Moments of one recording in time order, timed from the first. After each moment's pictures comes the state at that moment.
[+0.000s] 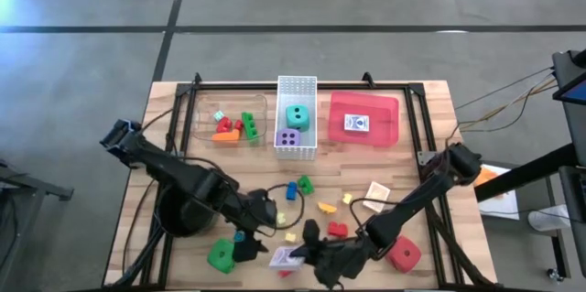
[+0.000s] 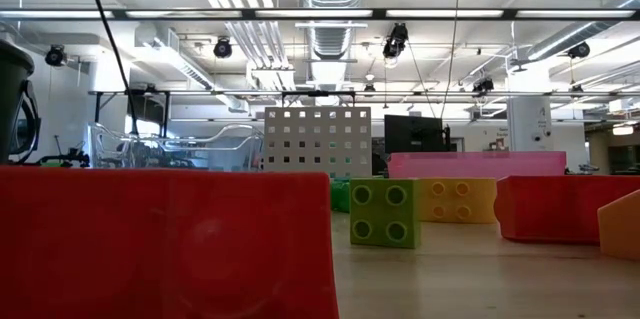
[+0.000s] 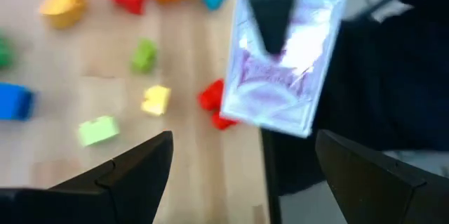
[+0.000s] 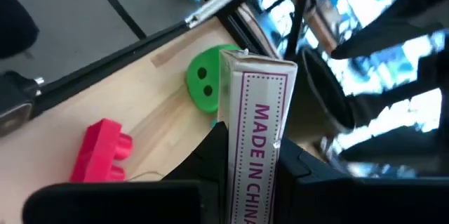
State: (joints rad) left arm -0.49 1.61 1.43 -0.72 0.12 -0.55; right arm 0.67 1.91 1.35 0.07 0.50 -0.53
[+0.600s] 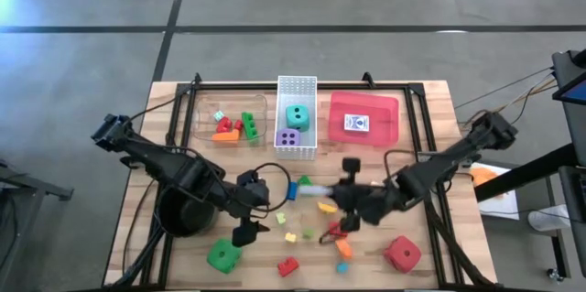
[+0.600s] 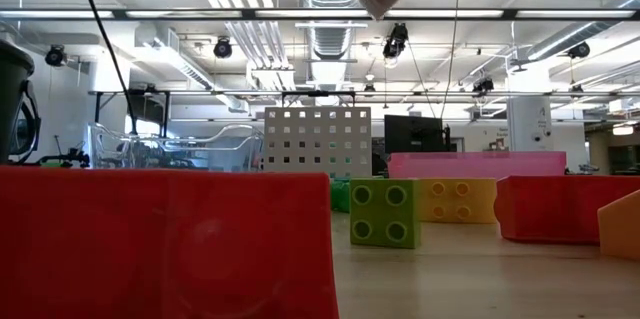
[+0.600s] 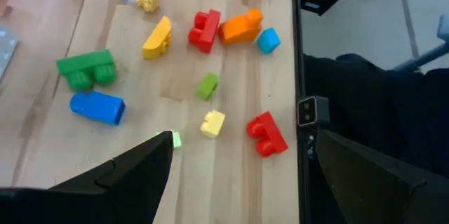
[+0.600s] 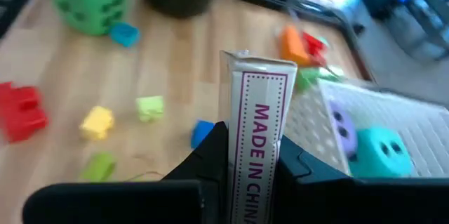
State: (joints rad) left arm -0.48 1.51 1.43 -0.79 -0.09 -0.60; right arm 0.53 1.46 1.17 -0.45 0.64 0.16
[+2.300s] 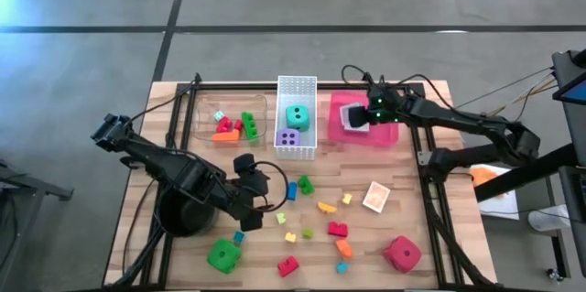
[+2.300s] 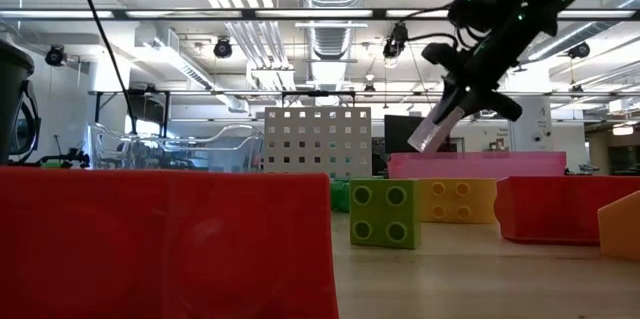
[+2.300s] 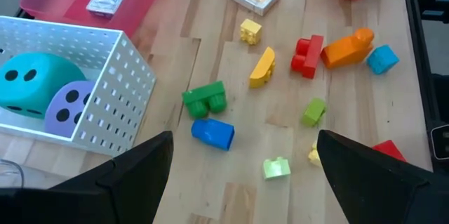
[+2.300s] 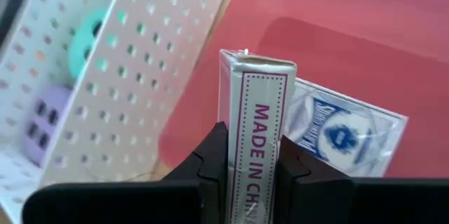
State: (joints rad) left arm -0.48 1.51 1.40 -0.84 -0.46 -0.48; right arm -0.57 1.17 0.70 -0.34 0.00 0.78
